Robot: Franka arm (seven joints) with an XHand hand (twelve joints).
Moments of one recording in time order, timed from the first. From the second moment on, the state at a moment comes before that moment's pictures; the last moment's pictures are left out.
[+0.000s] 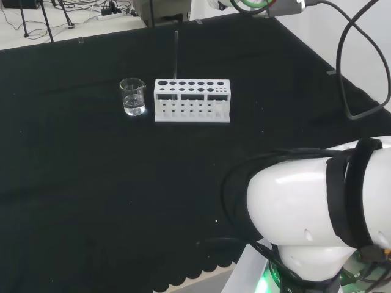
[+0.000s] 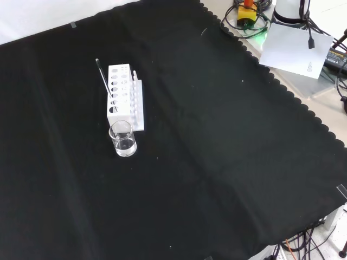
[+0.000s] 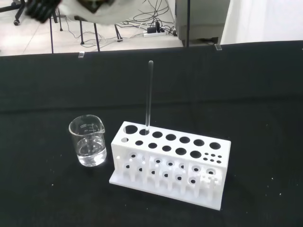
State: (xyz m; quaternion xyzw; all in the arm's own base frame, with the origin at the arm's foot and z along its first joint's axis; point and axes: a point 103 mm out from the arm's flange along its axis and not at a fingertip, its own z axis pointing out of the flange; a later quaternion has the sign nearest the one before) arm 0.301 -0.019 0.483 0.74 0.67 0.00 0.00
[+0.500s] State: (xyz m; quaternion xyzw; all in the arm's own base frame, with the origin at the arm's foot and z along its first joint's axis) arm 0.334 -0.017 0.464 0.73 0.68 -0.01 -0.02
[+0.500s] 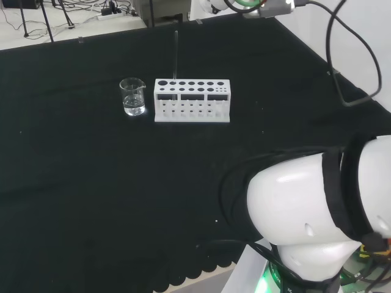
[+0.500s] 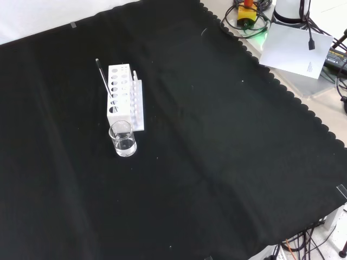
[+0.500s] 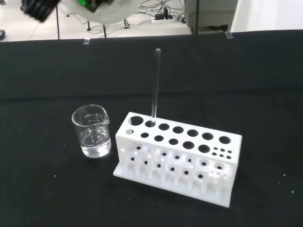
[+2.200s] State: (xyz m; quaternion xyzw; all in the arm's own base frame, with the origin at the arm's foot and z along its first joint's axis) arm 0.520 -0.024 0.349 0.69 0.72 -0.04 -0.07
